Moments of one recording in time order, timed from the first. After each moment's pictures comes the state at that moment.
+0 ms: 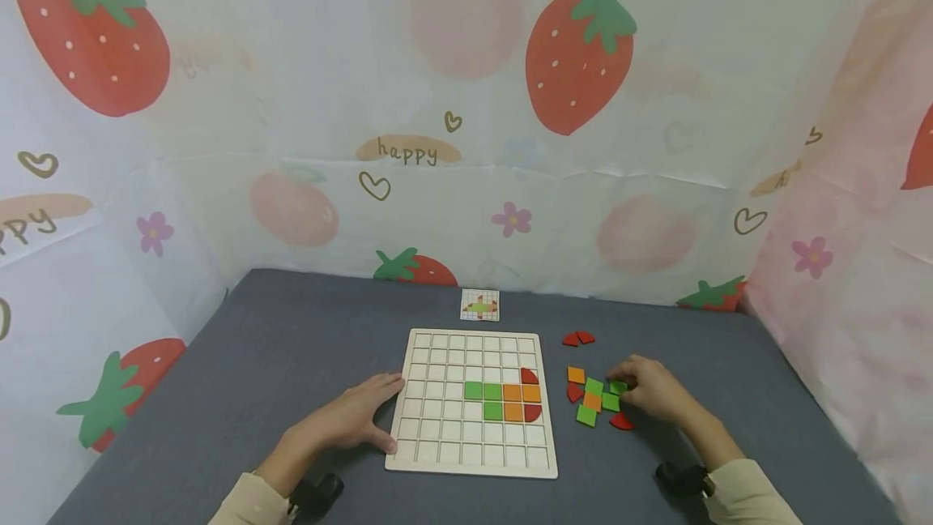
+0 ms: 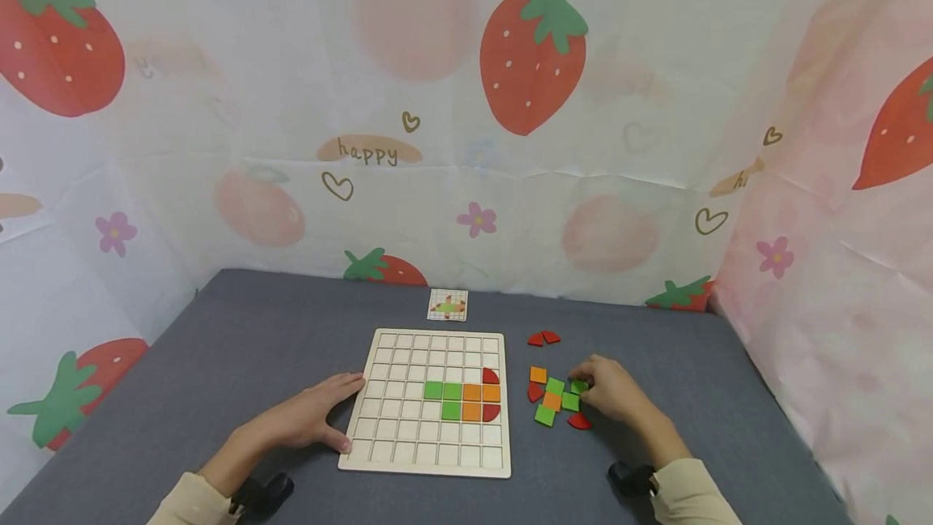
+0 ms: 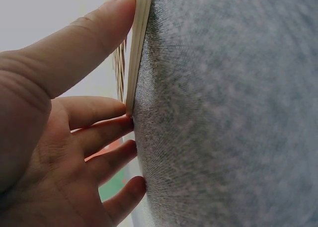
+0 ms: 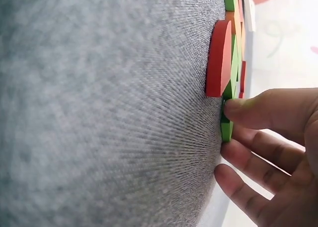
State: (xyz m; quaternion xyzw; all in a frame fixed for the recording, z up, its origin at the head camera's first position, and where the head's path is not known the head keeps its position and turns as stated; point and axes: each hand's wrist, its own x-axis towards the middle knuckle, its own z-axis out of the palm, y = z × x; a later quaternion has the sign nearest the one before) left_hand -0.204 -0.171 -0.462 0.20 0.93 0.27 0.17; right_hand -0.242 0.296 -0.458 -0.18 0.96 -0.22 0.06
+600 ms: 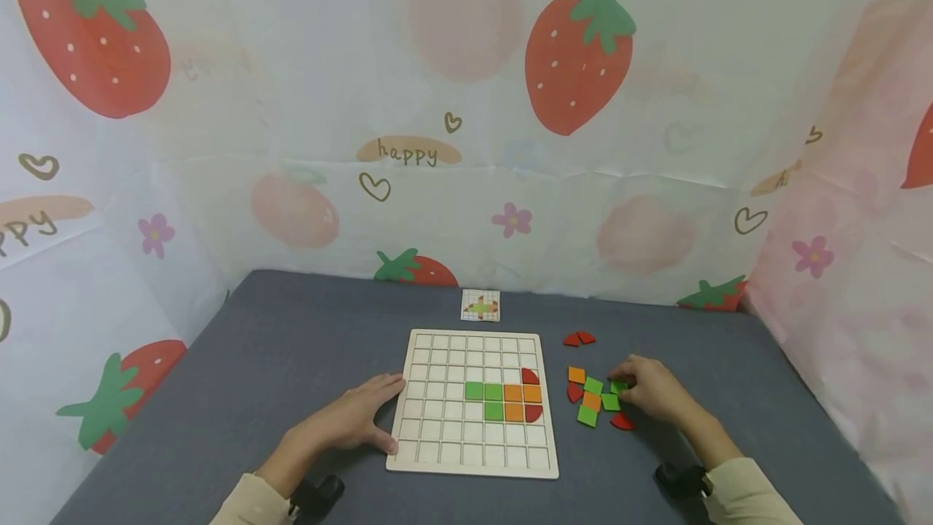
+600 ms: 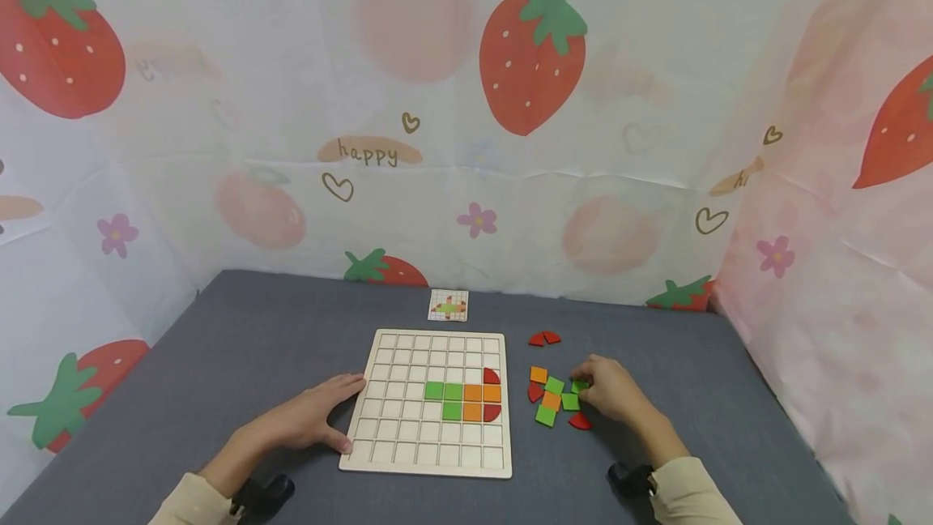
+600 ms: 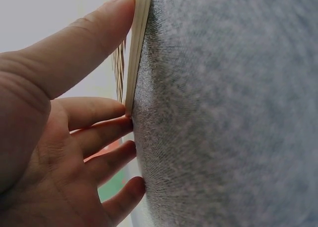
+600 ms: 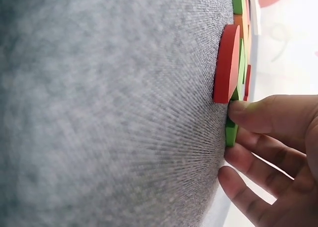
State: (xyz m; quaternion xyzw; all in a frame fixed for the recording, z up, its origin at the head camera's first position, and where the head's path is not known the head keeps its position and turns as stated) left_hand -0.204 -0.170 -0.463 0.21 0.93 0.26 0.16; right_hand -0.242 0.291 -0.459 -0.16 0.96 -0.21 0.05
